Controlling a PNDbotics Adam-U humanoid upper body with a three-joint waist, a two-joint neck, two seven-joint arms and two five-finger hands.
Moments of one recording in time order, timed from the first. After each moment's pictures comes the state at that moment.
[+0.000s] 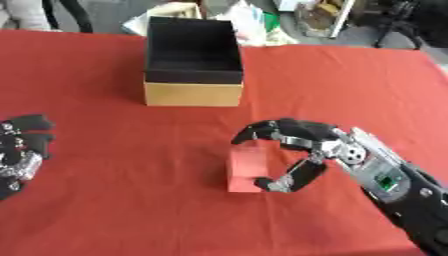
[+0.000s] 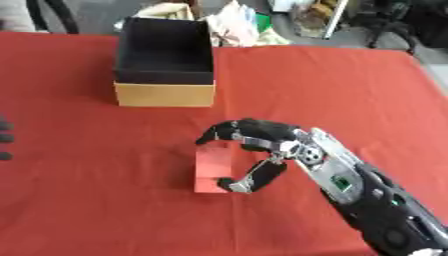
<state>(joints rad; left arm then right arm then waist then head) -0.26 0.31 -0.05 -1.81 -0.03 0.18 -0.36 -0.33 -0.57 0.30 -1.68 0.44 -0.39 0.51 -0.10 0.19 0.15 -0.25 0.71</state>
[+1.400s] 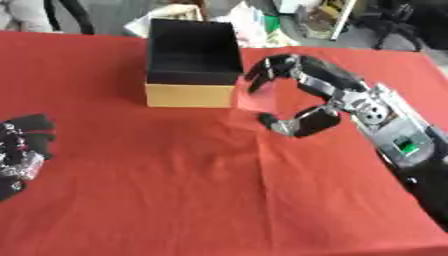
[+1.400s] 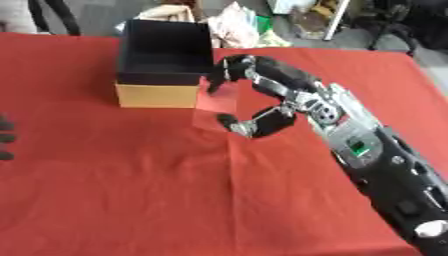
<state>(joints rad) -0.26 0.31 -0.05 -1.81 -0.03 0.18 -0.36 -0.51 -0.64 0.19 -1.72 0.37 -0.30 0.28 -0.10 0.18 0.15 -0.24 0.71</state>
